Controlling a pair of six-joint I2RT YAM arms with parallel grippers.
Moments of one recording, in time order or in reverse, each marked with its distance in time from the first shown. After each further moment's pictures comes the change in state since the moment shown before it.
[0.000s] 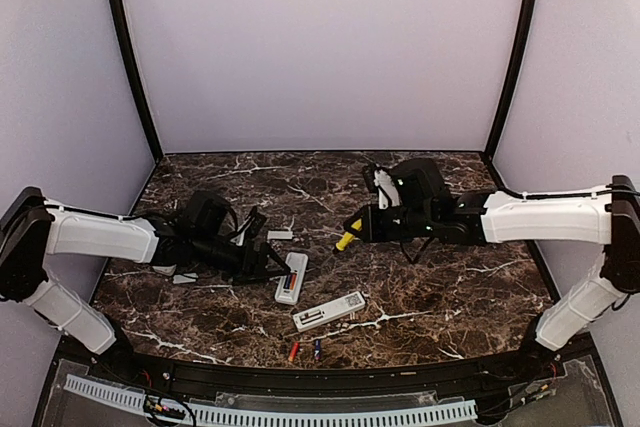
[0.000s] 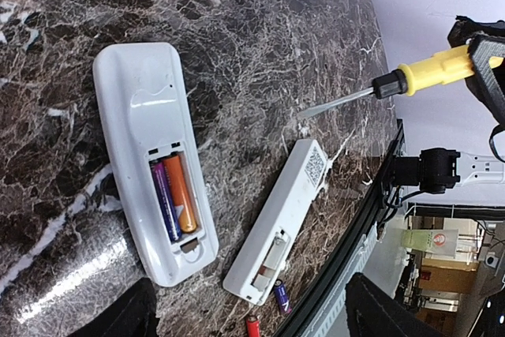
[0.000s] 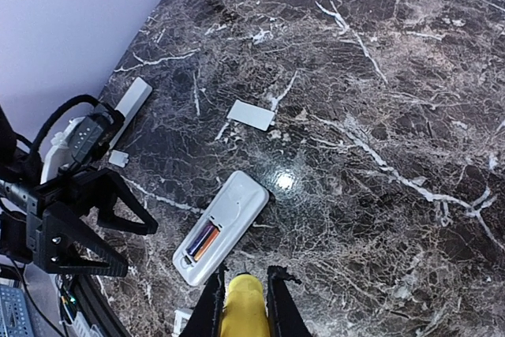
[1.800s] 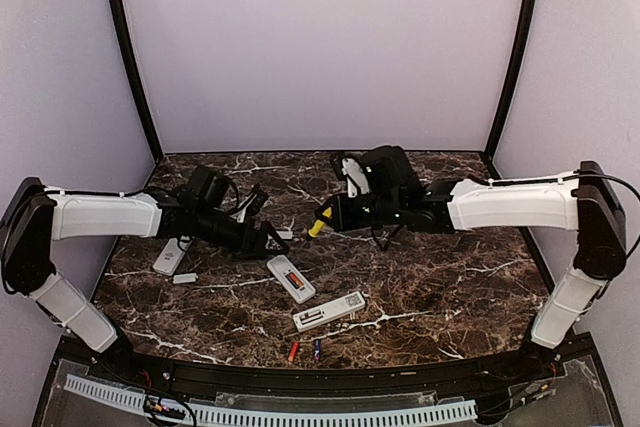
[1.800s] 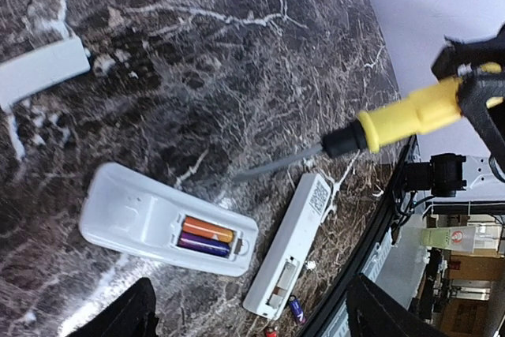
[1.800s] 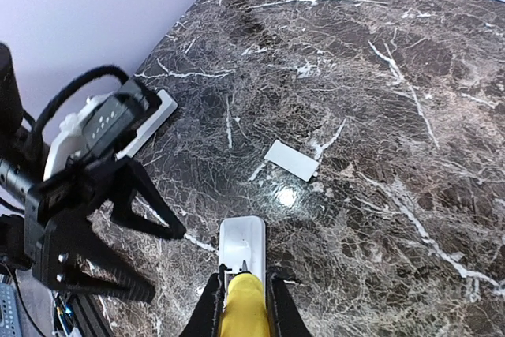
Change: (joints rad) left arm 0.070 0.064 0.167 -0.152 0.023 0.156; right arm 0.038 0.227 0.208 0.054 -0.012 -0.077
